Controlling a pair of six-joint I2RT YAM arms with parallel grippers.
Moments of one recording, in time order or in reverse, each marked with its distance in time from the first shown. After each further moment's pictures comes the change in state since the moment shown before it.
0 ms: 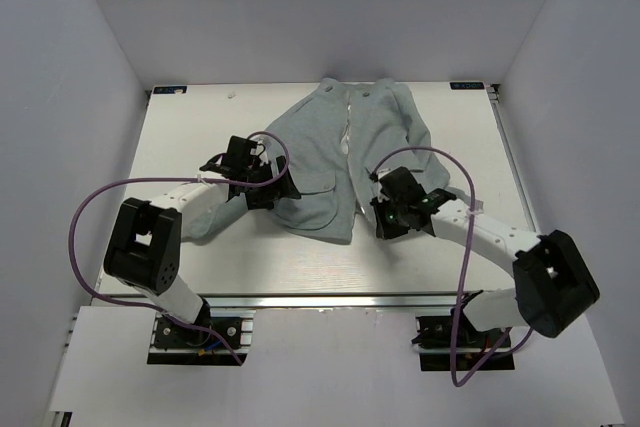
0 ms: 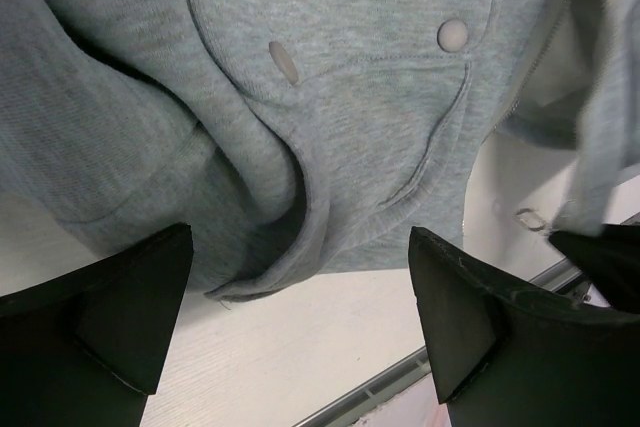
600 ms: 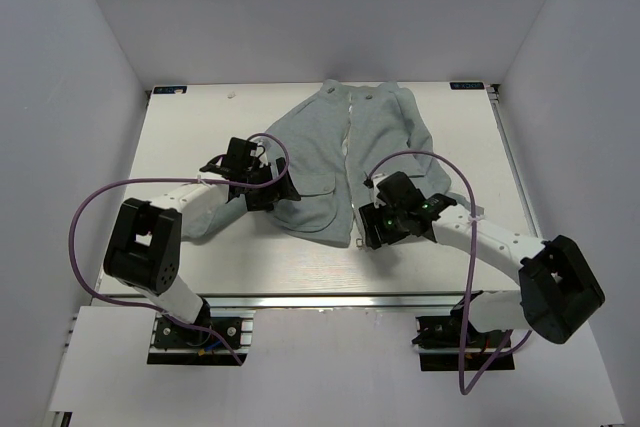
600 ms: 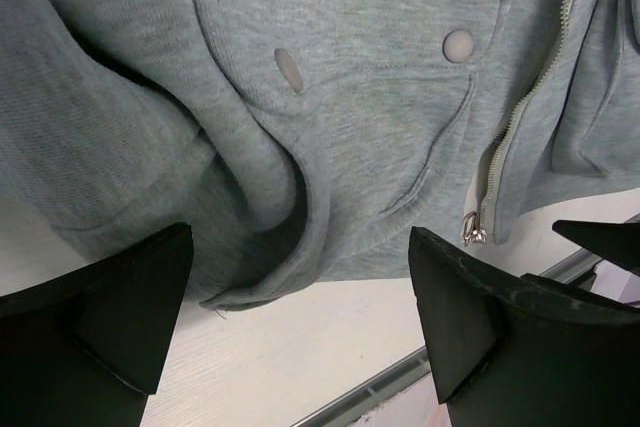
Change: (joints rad) left arm 0.000 -0.001 -0.011 0.000 0.000 -0.001; right arm 0.044 -0.013 -0.047 0.008 -0.054 -0.037
